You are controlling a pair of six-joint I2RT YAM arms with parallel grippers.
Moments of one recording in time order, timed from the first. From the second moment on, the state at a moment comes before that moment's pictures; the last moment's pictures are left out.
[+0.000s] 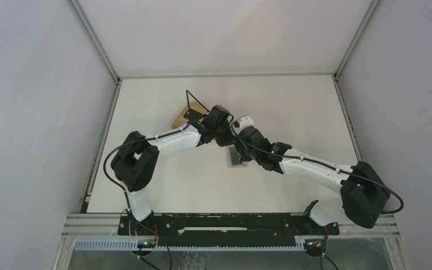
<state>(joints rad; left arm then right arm) -0.74 1.84 1.25 -0.25 0.05 -1.04 0.82 1.36 0.85 -0.28 0.25 0.26</state>
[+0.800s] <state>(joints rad) -0.74 1.82 1.24 -0.26 0.03 -1.08 0.89 1.46 0.87 -0.24 0.34 0.26</state>
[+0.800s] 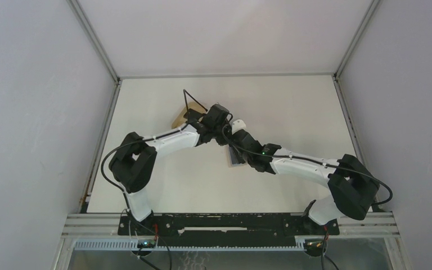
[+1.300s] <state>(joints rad) -0.74 1.81 1.24 -0.23 0.05 -1.10 0.91 1.49 0.87 -0.23 0.40 0.26</state>
